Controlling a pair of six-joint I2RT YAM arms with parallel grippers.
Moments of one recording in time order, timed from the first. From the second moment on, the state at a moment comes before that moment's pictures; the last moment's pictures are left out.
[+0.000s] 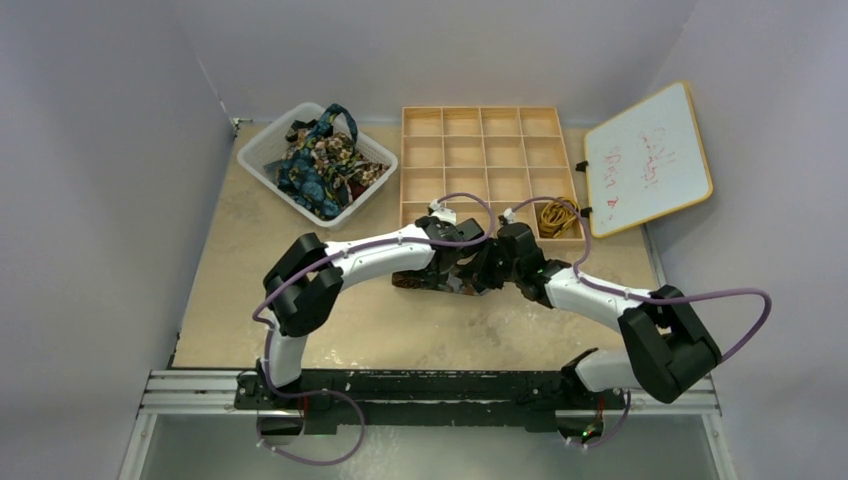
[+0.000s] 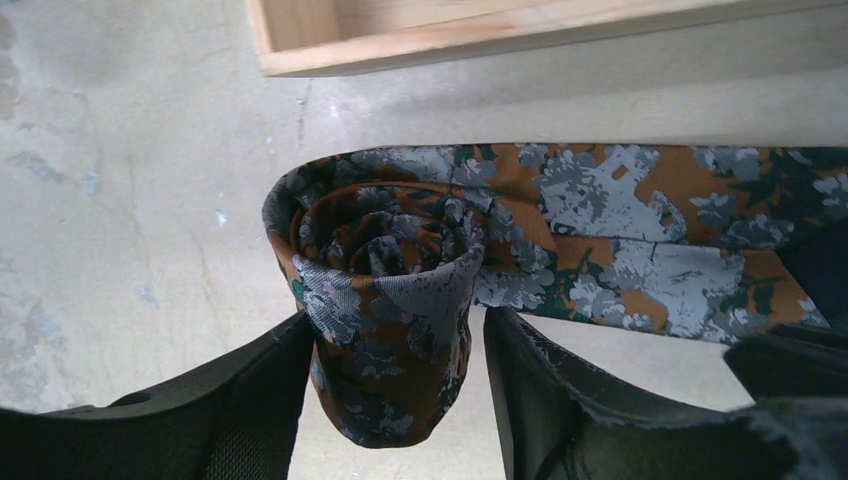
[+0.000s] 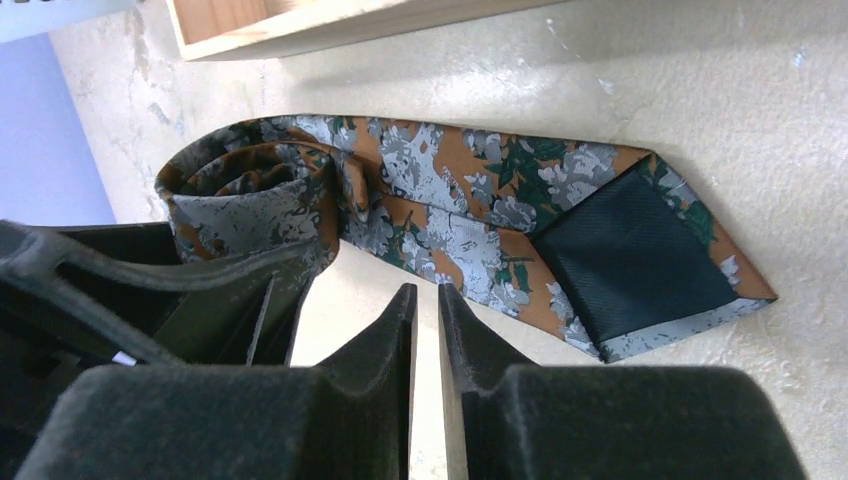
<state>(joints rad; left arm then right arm) -0.99 1.97 1.52 -0.99 -0.58 -0.80 0.55 1.35 0.57 0.03 -0.20 0.92</state>
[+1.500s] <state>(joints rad) -0.82 1.71 1.28 -0.26 0.27 -0.64 0.21 1.17 0.50 0.00 -0.44 0.75</state>
